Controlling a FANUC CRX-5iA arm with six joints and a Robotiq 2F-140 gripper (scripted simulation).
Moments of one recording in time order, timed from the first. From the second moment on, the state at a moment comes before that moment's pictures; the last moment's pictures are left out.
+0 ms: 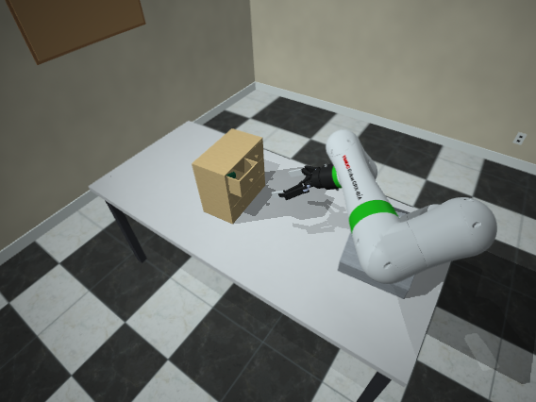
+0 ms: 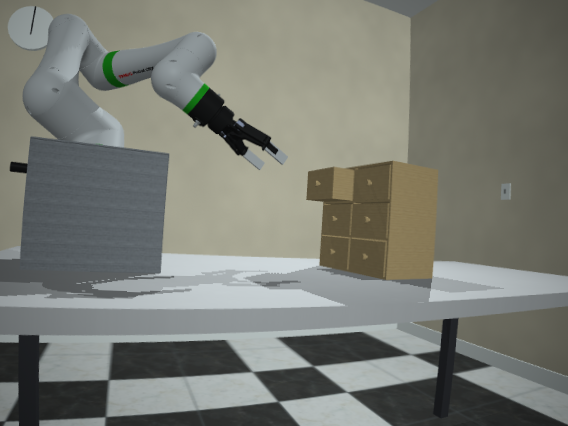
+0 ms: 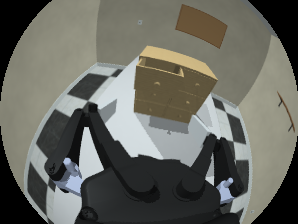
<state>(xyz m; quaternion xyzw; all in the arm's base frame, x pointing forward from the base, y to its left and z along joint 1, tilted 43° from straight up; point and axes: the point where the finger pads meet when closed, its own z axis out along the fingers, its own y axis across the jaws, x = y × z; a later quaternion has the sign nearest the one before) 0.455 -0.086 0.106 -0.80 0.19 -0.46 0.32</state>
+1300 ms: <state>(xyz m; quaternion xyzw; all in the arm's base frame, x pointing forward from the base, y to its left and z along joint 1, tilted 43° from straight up) 0.471 -0.077 0.095 -0.76 0.22 -0.54 0.29</state>
